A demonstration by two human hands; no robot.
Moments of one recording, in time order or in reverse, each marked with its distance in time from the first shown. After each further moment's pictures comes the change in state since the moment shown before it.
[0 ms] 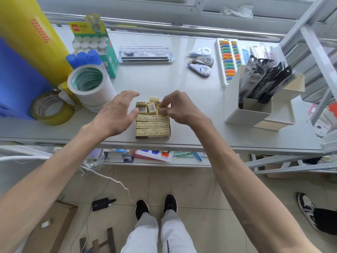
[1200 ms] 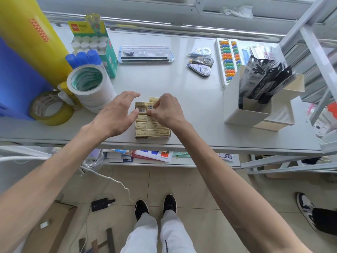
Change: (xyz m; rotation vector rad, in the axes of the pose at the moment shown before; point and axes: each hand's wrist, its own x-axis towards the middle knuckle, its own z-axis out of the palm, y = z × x) left_hand 0.001 0.000 0.001 0.008 -0.002 0.017; right_hand 0.010 -0.024 0.039 -0.102 0.143 0.177
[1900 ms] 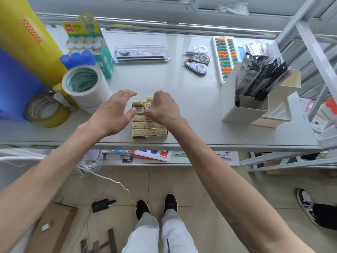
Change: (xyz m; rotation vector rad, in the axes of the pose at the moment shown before) left_hand 0.001 0.003 -0.004 -0.002 0.002 -0.007; right_hand -0.003 -0.013 -0.008 -0.120 -0.056 0.046
